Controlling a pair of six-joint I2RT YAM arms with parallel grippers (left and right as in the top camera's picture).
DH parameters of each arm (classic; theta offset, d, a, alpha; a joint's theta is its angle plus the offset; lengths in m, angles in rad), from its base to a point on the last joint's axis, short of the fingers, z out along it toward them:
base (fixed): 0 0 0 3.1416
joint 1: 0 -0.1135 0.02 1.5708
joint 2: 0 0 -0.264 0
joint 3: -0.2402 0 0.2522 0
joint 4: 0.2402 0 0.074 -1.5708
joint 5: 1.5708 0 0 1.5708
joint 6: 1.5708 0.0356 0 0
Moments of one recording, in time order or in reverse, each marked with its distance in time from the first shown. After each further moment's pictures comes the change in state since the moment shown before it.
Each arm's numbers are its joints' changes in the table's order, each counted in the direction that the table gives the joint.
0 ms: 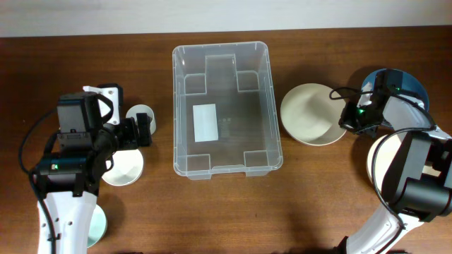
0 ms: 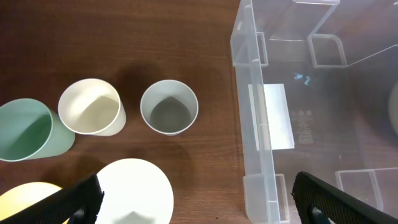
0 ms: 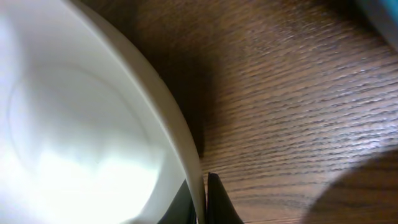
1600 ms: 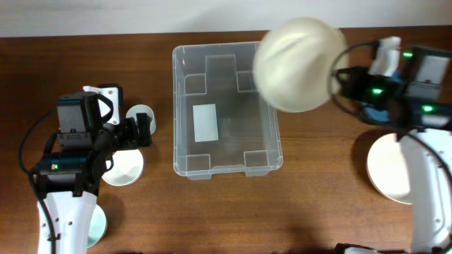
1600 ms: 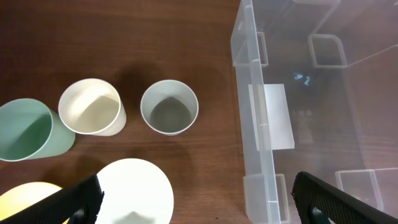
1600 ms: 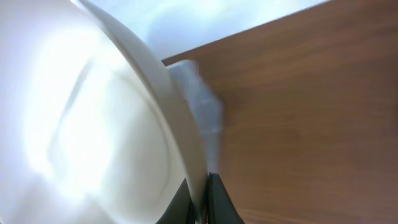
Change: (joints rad) left arm 0.000 0.000 0.000 0.000 0.000 0.000; right arm -0.165 -0.566 -0.014 -0.115 -0.318 0.124
